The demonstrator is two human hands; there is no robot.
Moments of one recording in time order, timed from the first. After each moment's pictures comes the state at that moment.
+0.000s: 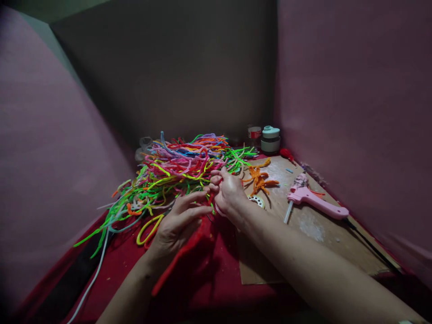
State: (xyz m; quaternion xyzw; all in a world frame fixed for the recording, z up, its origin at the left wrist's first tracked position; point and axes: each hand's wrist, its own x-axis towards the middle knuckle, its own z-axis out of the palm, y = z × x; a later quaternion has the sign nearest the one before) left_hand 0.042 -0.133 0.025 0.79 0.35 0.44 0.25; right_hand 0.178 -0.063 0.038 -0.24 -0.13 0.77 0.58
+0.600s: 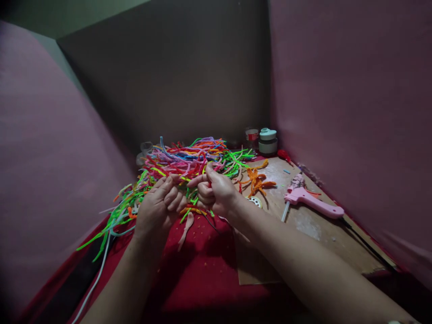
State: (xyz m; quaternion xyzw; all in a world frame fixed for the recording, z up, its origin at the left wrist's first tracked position) left_hand 0.052 -0.101 0.059 0.42 0.32 0.64 0.55; right_hand 0.189 -0.070 0.044 -0.13 -0.36 0.82 0.43
